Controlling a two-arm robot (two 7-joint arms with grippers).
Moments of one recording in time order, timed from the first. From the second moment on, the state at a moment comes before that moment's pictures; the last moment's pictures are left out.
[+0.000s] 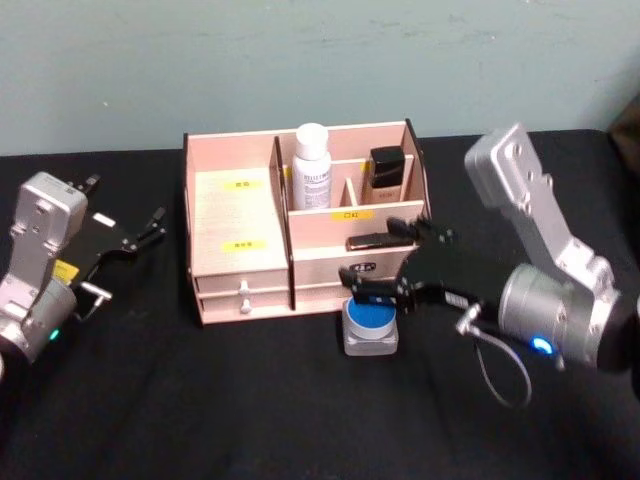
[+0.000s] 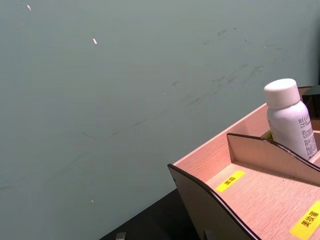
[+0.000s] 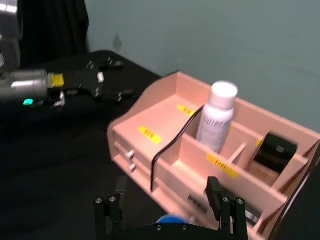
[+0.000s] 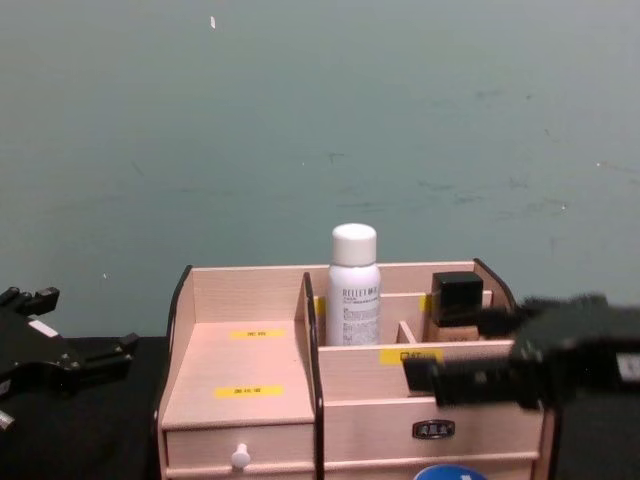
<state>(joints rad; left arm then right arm) -0.20 0.60 0.45 -1.41 -0.25 -0.12 0.03 0.13 0.58 -0.44 -1.88 0.41 0.42 0.34</state>
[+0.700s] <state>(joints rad) -0.20 0.60 0.45 -1.41 -0.25 -0.12 0.03 -0.03 0.58 -0.40 -1.89 0.34 0.42 0.29</state>
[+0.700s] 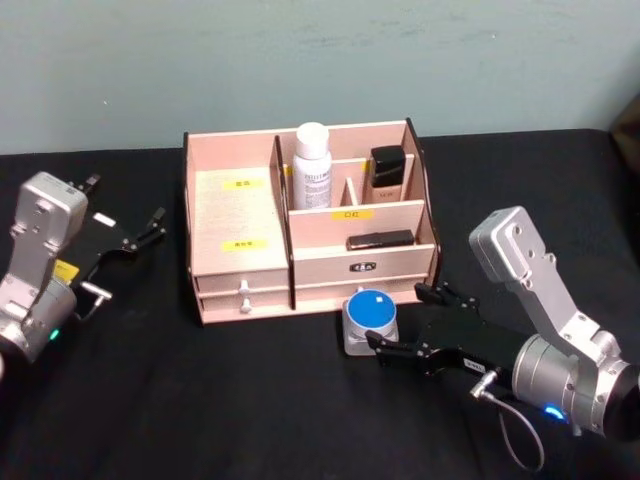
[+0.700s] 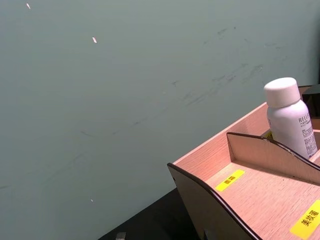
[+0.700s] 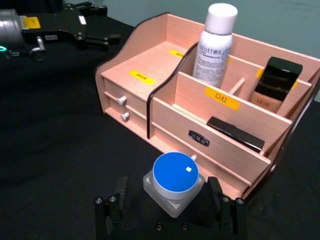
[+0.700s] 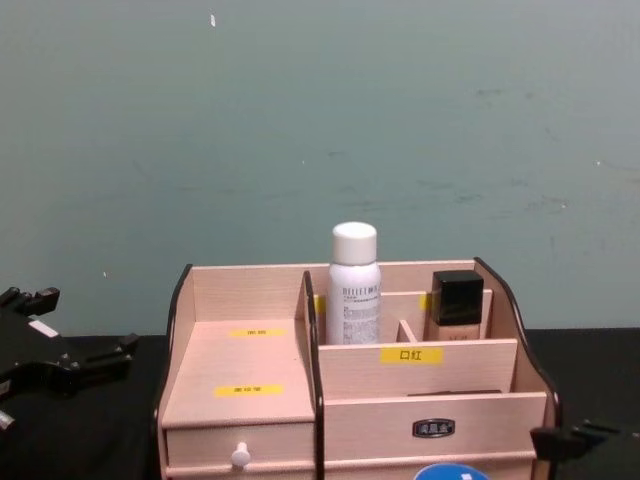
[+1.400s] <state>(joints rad) -0.20 0.60 0.45 -1.41 -0.25 -0.12 0.03 0.00 0.52 -0.39 -1.80 0.27 0.43 0.31</state>
